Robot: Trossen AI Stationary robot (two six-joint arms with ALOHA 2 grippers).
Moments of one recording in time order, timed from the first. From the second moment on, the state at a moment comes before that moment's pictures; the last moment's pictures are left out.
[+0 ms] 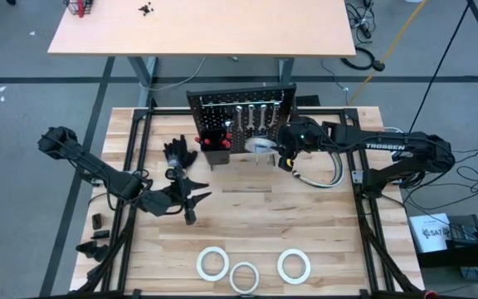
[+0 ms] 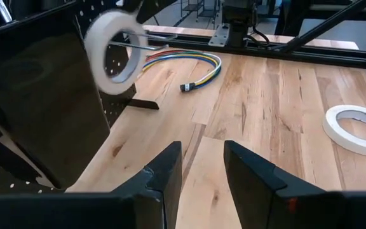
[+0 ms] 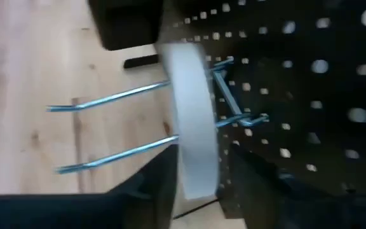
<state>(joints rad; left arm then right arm) -0.50 1.09 0.64 -0.04 -0.74 -0.34 -0.24 1.29 1.03 -0.42 0.12 -0.04</state>
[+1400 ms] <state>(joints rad) -0.50 1.09 0.64 -0.04 -0.71 -0.34 -0.04 1.46 1.03 -0.18 0.41 0.12</state>
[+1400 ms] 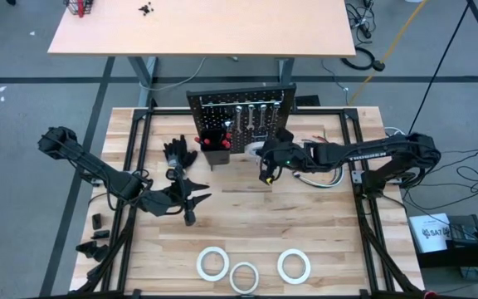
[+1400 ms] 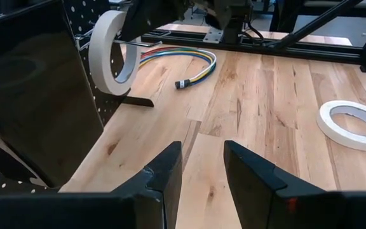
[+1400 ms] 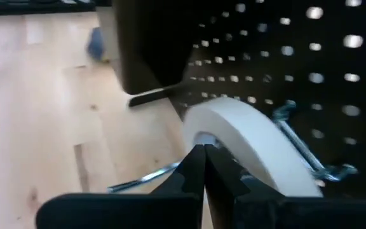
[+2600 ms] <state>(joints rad) -0.52 1.14 0.64 -0.07 -0.18 -0.35 0.15 1.39 1.03 -0.06 0.25 0.21</state>
